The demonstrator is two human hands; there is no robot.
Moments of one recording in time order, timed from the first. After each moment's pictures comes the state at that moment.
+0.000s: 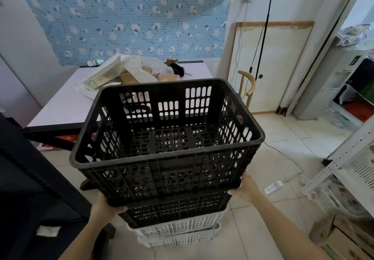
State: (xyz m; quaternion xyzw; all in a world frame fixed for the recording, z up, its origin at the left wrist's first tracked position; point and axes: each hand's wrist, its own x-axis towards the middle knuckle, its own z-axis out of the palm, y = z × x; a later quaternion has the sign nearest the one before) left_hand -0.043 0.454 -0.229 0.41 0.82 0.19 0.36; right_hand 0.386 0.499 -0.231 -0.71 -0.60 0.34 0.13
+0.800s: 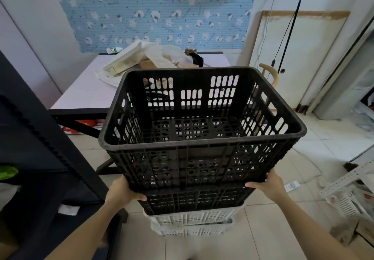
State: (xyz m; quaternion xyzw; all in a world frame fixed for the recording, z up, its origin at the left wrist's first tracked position) left_hand -0.072 0.465 -0.249 0.52 0.79 0.13 0.30; right_hand 0.383 0.503 -0.270 -0.74 -0.52 0.33 0.27
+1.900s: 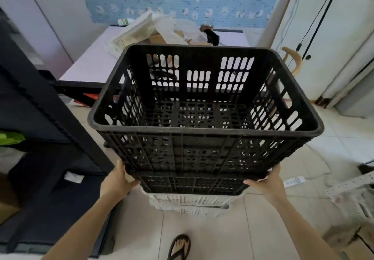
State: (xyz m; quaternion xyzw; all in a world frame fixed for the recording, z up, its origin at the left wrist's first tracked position) left_hand -0.067 0.435 -0.289 0.50 0.82 0.14 0.22; right_hand 0.389 0.501 -0.292 -0.73 -0.51 0.35 0.29
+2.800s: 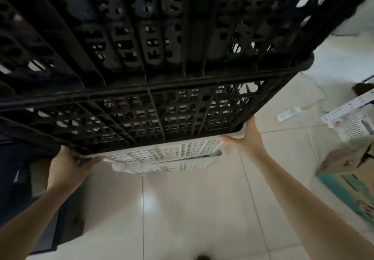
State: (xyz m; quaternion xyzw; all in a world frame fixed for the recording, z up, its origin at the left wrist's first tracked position) left_hand -0.060 0.446 -0.565 0.49 0.82 0.19 0.21; right_hand 0.392 0.506 -0.556 -0.70 -0.53 0.36 0.31
